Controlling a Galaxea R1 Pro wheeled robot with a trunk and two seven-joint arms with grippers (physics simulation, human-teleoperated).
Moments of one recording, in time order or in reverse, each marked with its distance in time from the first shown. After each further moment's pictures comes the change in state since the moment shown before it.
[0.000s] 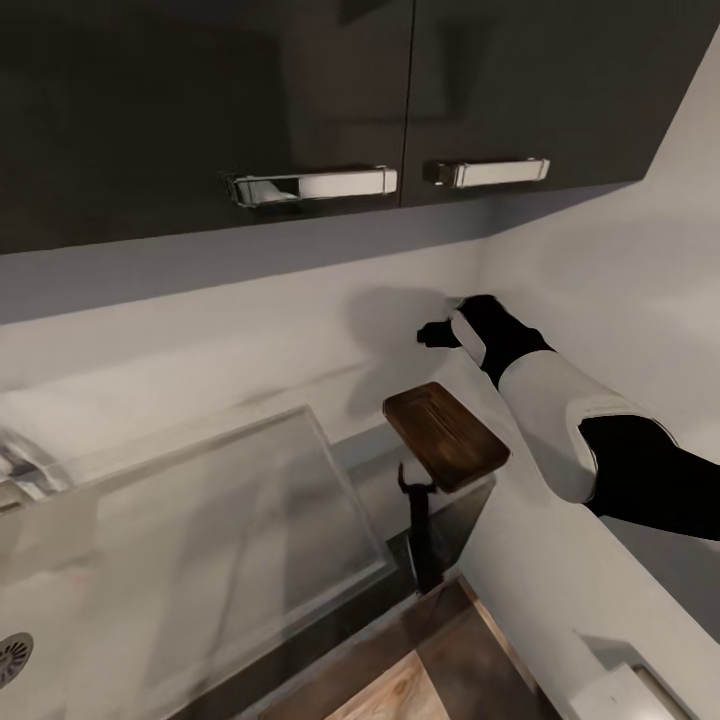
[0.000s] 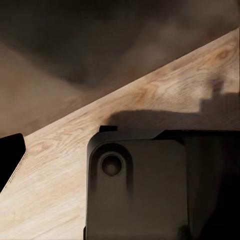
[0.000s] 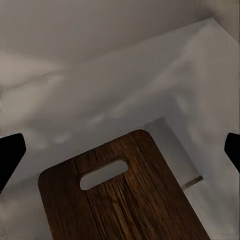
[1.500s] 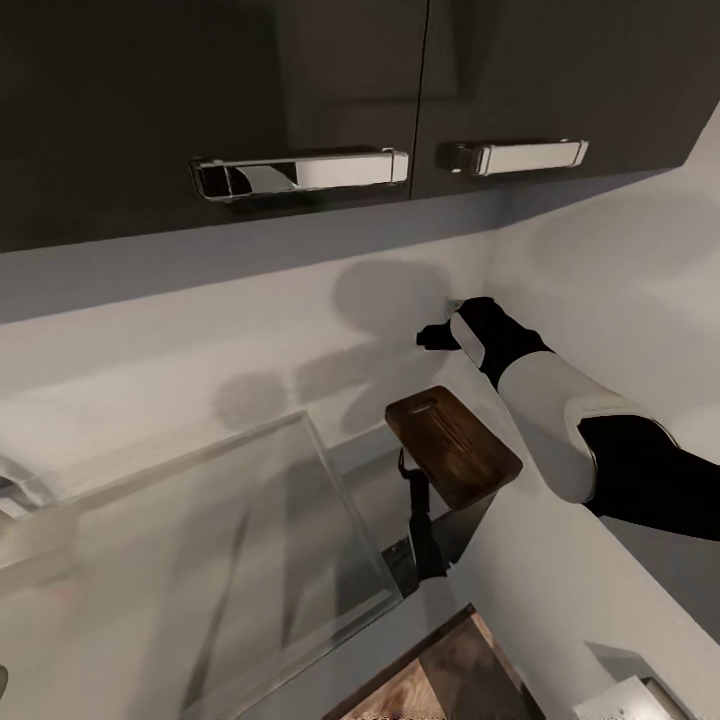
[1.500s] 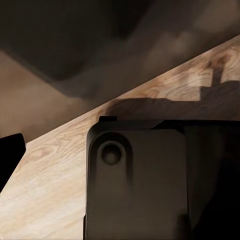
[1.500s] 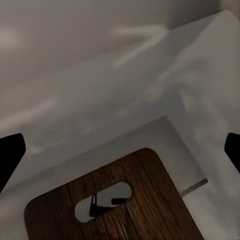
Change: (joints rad) left arm 0.000 0.000 0.000 0.000 0.000 0.000 -0.001; right arm 0.000 0.002 0.000 0.014 0.000 0.001 0.000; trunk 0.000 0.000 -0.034
